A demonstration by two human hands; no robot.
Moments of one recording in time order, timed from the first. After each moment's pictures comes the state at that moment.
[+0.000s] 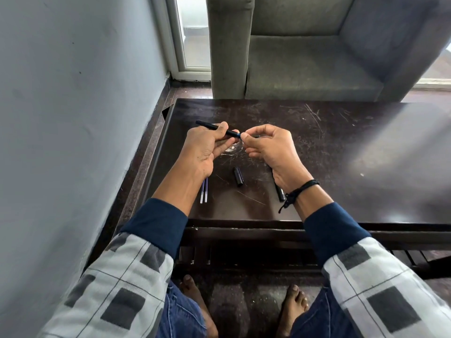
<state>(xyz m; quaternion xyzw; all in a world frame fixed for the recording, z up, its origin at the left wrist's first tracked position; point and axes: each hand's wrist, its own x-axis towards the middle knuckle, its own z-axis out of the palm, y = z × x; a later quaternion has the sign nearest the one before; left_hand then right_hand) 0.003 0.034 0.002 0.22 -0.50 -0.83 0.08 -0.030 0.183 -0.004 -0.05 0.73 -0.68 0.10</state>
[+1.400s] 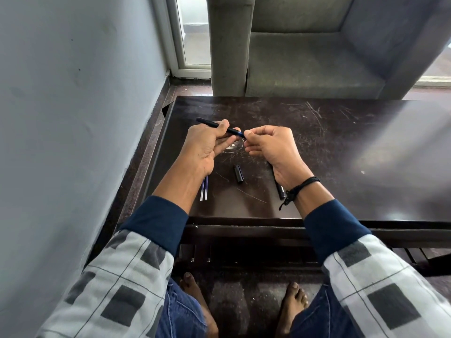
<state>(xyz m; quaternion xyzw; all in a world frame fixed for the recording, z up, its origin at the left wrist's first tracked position) 0.002 0.035 0.002 0.22 -0.50 -0.83 0.08 -0.031 0.183 -0.005 -0.04 0.73 -0.67 0.11</state>
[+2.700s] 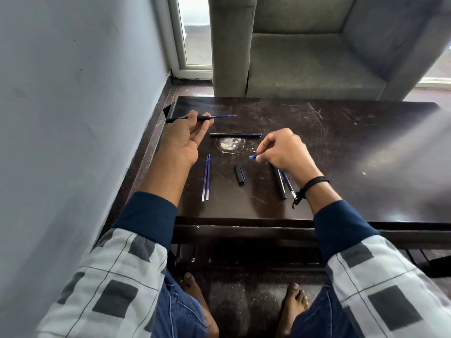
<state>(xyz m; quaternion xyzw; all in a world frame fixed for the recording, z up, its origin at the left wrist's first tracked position) 0.001 -0.002 0.011 0.28 -0.37 -0.87 0.16 -0.042 0.203 -0.003 -0.09 0.93 -0.33 0.09</state>
